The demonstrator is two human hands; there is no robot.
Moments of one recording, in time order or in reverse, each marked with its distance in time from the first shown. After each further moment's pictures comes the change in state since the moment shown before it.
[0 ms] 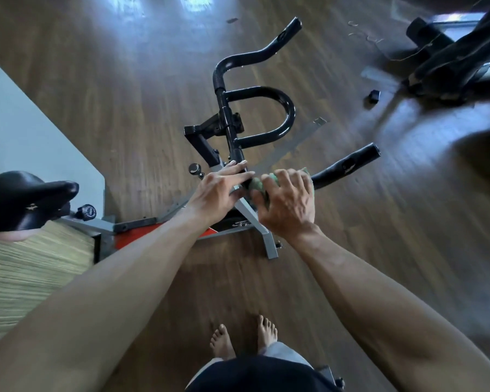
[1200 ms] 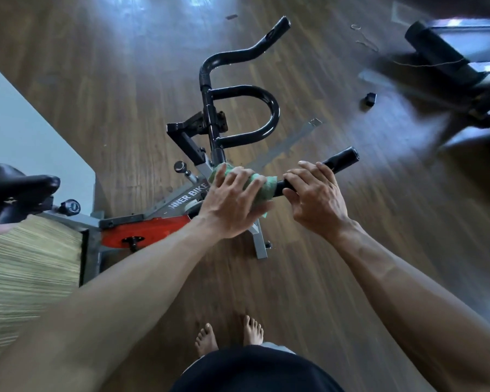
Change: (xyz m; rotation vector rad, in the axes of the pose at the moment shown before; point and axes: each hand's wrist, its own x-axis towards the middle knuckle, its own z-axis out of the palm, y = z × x) left_hand 0.012 0.040 0.052 0.491 0.014 0.142; right_hand 0.002 0.102 -0.024 0.060 -0.027 -0.225
